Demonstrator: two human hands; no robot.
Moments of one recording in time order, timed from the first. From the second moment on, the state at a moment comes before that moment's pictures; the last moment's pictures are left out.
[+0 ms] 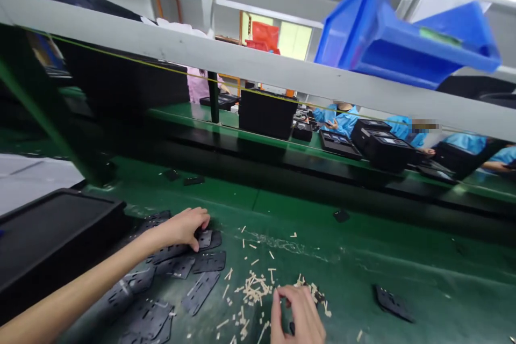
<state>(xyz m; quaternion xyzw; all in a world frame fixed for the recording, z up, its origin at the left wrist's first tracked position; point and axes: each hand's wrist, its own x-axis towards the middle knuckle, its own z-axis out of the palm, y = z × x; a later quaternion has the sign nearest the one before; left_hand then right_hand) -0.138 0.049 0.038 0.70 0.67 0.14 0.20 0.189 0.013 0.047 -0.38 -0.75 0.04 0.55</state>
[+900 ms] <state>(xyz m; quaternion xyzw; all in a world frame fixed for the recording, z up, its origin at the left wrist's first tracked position) 0.016 0.008 0.104 0.50 0.35 0.55 0.57 0.165 0.032 0.119 -0.39 -0.61 0.47 0.51</state>
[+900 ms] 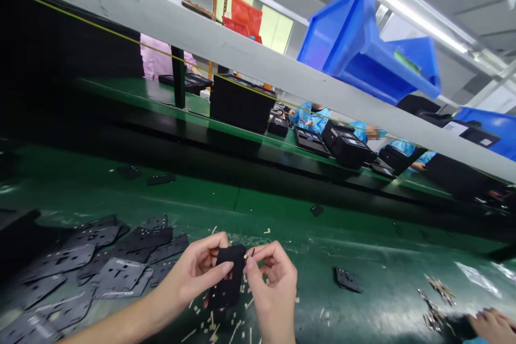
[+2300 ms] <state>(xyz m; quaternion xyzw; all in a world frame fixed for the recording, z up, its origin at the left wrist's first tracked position) 0.012 -0.001 0.116 0.58 0.41 0.51 0.48 0.169 0.036 0.124 -0.39 -0.61 0.53 0.44</state>
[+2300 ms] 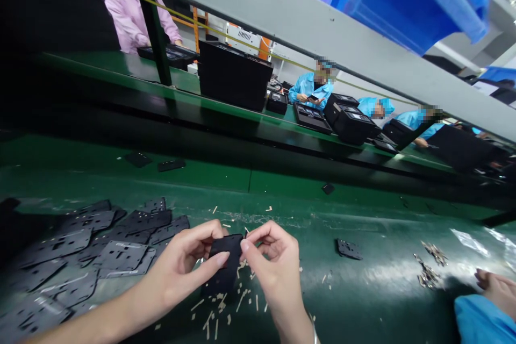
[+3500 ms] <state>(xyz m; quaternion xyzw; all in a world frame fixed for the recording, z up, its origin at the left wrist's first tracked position) 0.004 0.009 0.113 0.49 0.30 0.52 0.63 0.171 0.045 0.128 -0.37 -0.52 0.65 0.41</state>
